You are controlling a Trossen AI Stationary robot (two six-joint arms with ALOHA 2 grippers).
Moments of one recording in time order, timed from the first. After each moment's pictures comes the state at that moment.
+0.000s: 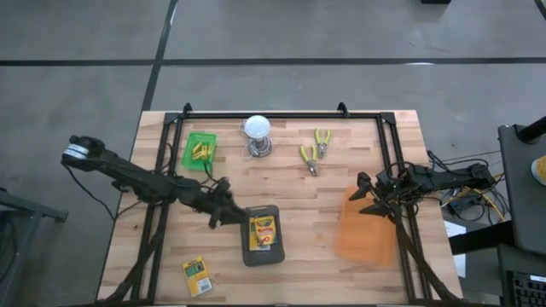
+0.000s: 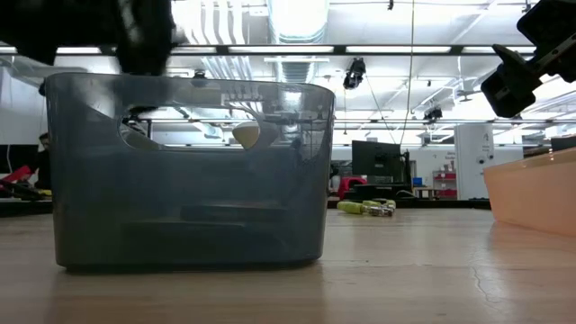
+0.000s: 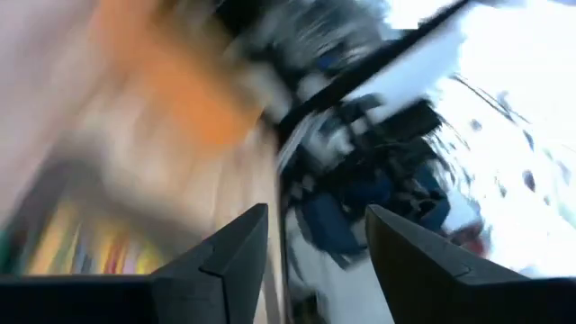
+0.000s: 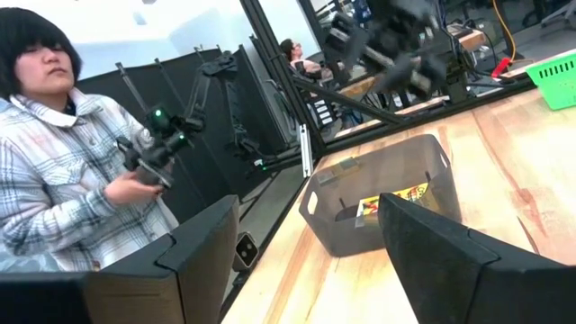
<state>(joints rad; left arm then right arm) -0.29 1.11 0.39 0.66 0.03 -0.95 0.17 0.02 0.01 0.10 -0.24 0.52</state>
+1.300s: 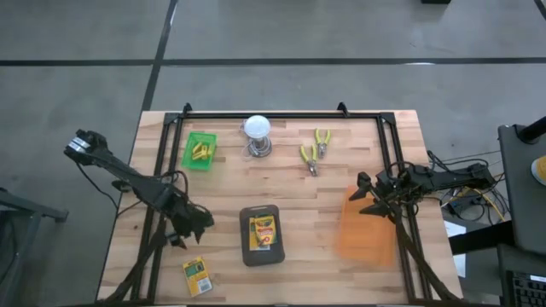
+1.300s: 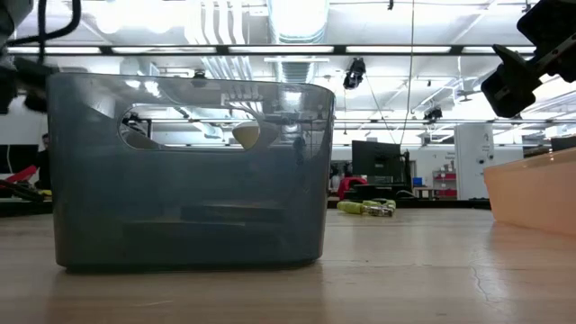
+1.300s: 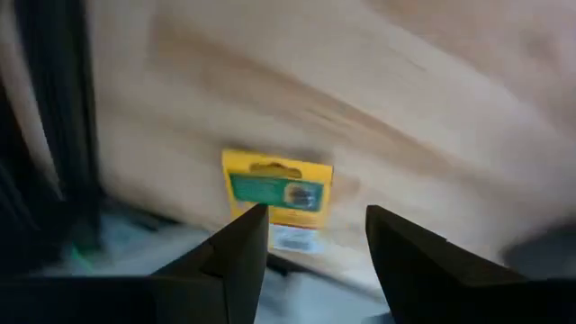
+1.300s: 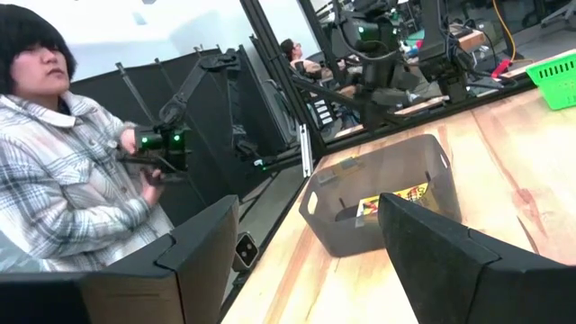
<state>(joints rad) -0.53 1.08 0.63 -0.69 0.40 -2.67 0.17 0.02 0.01 0.10 -0.24 0.52</state>
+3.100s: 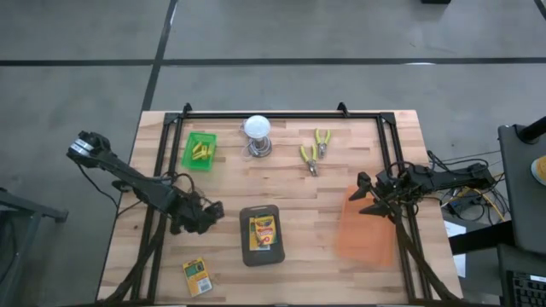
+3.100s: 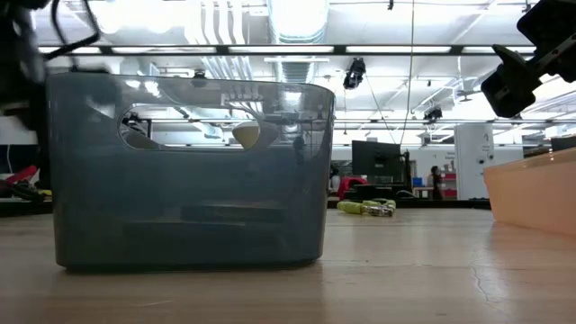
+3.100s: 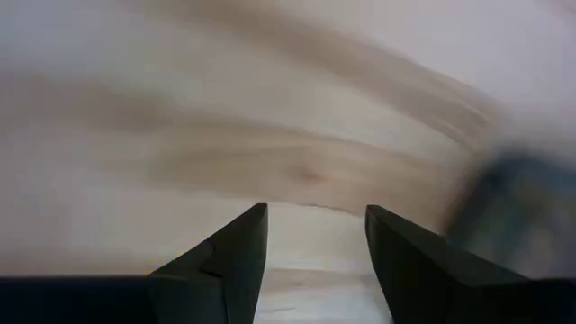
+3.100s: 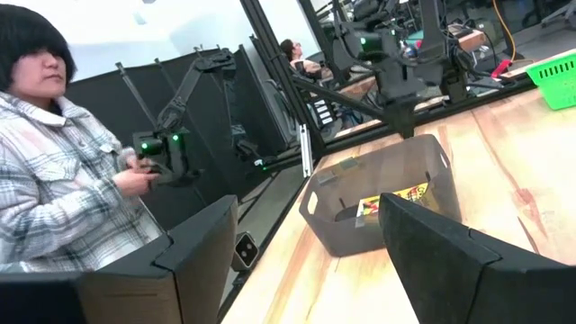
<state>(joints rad) -0.52 1.16 0.62 -0.65 -0.08 -2.43 0.17 0.02 0.01 0.10 -0.24 0.52</state>
